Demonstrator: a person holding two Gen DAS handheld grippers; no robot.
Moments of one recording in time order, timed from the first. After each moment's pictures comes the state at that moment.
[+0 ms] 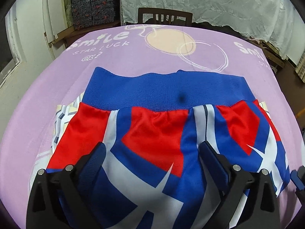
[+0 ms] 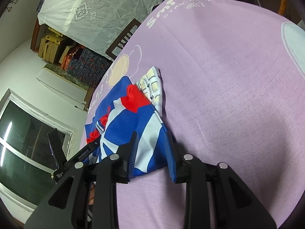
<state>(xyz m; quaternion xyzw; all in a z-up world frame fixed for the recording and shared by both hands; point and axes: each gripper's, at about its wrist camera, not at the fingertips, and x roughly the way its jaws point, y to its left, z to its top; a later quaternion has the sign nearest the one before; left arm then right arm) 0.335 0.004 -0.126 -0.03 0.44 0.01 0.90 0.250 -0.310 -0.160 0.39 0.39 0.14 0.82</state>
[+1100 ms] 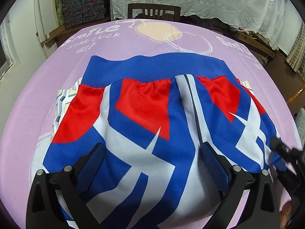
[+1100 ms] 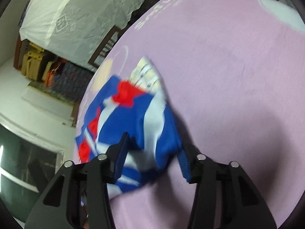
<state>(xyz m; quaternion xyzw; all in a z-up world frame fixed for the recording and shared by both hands) 0.301 -0.006 -0.128 -0.02 0.46 -0.02 0.89 0.259 -0.260 -0.177 0.42 0.39 0.06 0.82</state>
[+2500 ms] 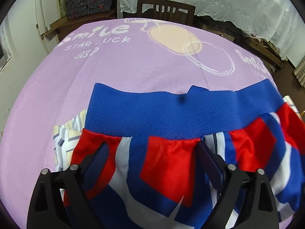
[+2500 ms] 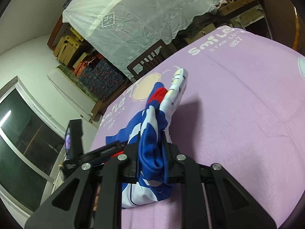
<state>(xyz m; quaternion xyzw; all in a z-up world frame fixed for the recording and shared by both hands) 0.388 0.027 -0.121 -0.05 0.49 -0.01 0.87 0.260 -0.216 -0.104 0.34 0.30 0.15 0.88</state>
